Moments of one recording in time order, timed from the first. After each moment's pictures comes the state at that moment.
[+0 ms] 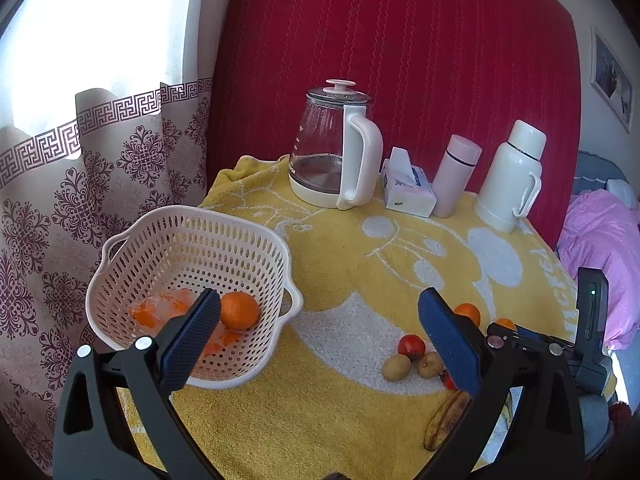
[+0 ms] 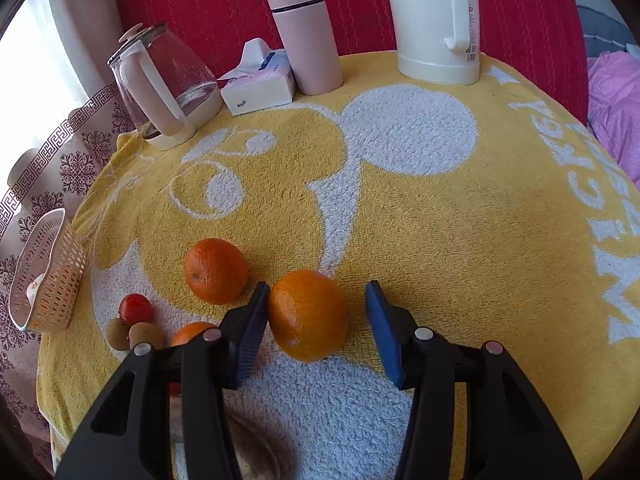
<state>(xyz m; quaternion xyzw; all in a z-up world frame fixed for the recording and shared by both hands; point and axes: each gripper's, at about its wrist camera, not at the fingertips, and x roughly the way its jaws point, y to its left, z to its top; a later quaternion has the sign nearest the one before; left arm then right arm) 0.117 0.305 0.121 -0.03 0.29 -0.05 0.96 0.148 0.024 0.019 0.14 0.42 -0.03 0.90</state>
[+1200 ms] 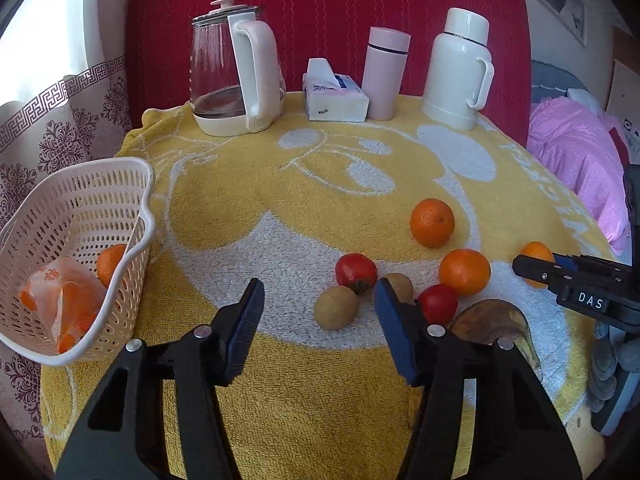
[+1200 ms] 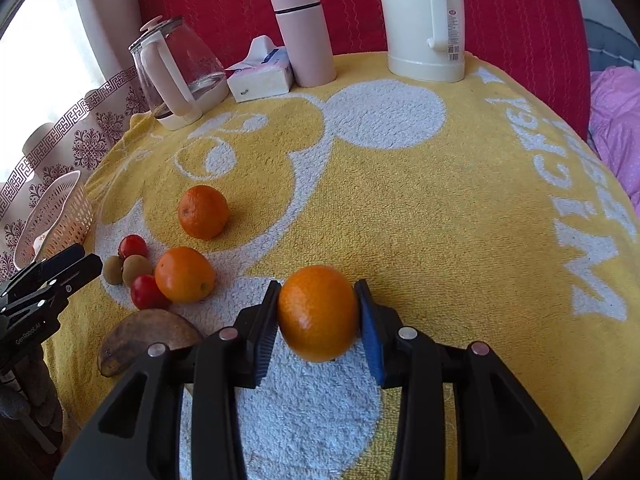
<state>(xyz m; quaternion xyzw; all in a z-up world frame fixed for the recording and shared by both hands) 0.138 0.233 0.038 0.06 0.36 -0.15 0.92 0.099 0.003 0.016 0.12 0.41 -0.01 0.90</state>
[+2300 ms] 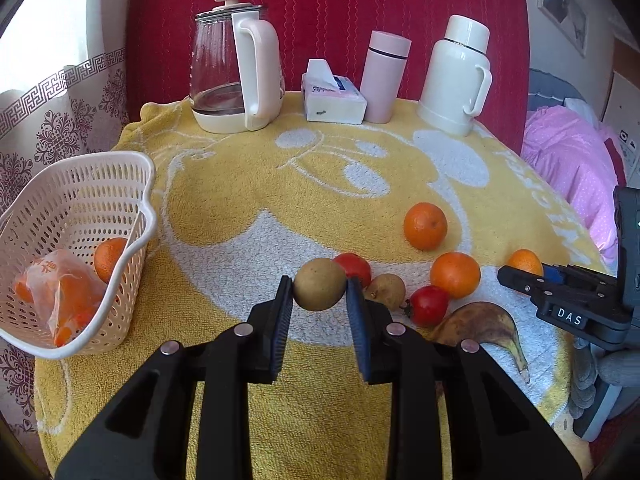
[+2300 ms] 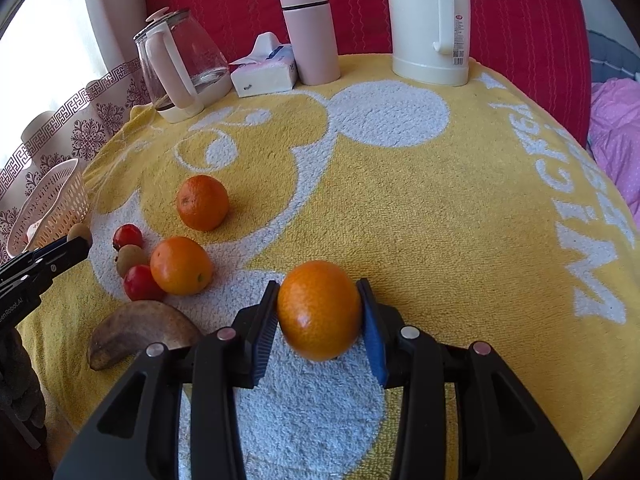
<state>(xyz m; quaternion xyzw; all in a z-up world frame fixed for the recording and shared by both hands) 0.134 0.242 0.050 0.04 0.36 -0.15 0.92 0.099 0.009 0.014 0.10 0.41 -0.02 0.91</state>
